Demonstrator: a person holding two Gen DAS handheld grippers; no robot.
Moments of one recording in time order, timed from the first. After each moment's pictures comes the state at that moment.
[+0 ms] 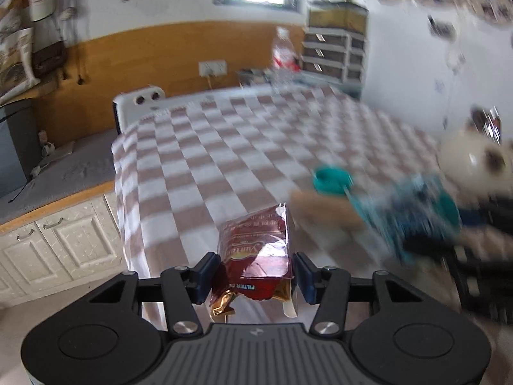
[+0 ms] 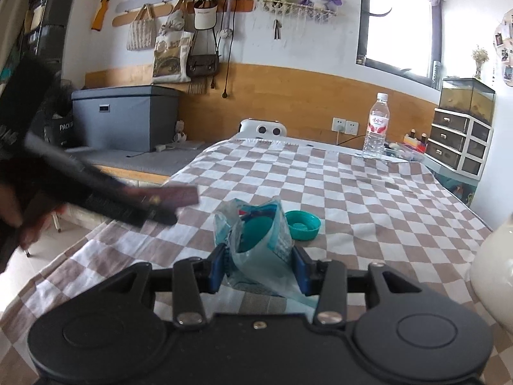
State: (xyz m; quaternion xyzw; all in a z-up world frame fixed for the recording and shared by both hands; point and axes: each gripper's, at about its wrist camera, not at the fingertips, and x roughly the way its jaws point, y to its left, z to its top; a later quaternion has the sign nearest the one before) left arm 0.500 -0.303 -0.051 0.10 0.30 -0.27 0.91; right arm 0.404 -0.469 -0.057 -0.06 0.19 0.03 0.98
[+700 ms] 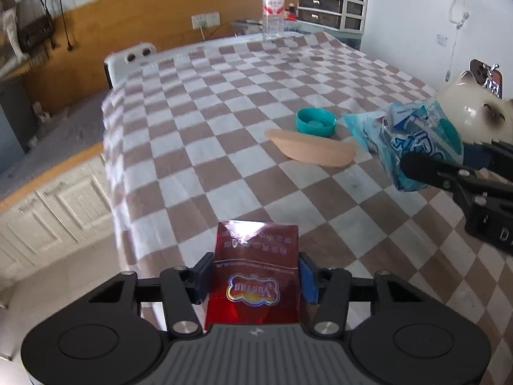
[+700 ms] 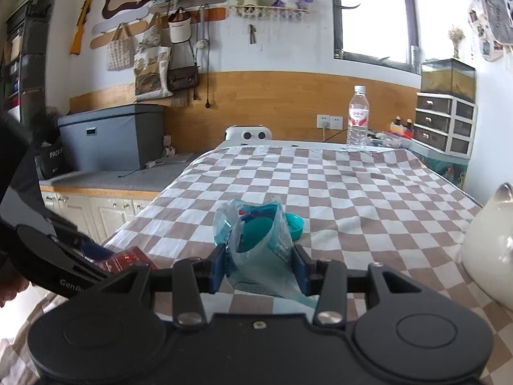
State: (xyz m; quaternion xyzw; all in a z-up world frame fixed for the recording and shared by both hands) left arm 0.485 -0.321 -0.059 0.14 0.37 -0.25 0.88; right arm 0.399 -0.491 -0.049 0.00 0.18 0.01 0.98
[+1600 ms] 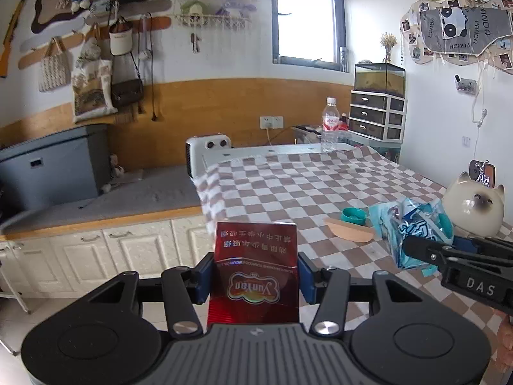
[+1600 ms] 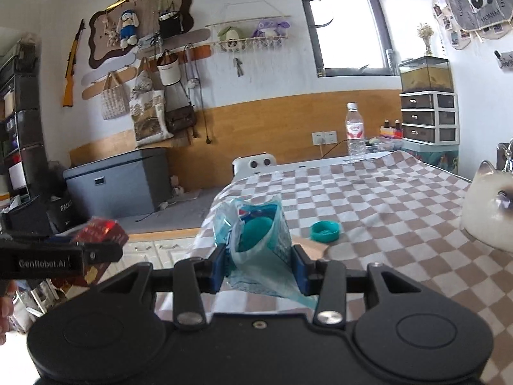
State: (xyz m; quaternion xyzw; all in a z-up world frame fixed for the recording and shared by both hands) left arm 0.368 -0.209 0.009 0.05 0.20 -0.17 0.96; right arm 0.324 -0.420 -0.028 0.08 0.13 -0.01 0.99
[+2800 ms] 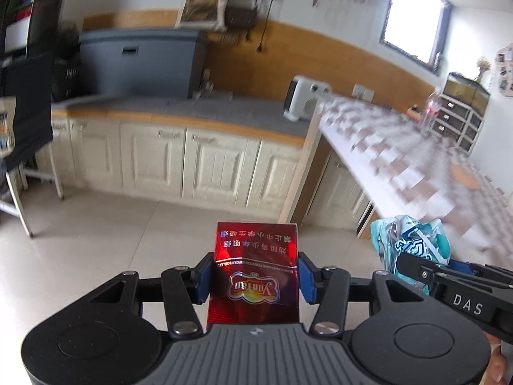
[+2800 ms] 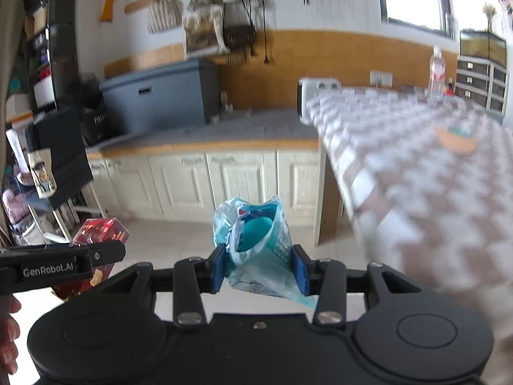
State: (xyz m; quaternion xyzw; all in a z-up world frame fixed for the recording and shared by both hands) left arm 0.332 0.027 -0.132 -0.09 0.31 -0.07 0.95; right arm 0.321 -0.174 -0.127 0.02 0.26 0.04 0.97
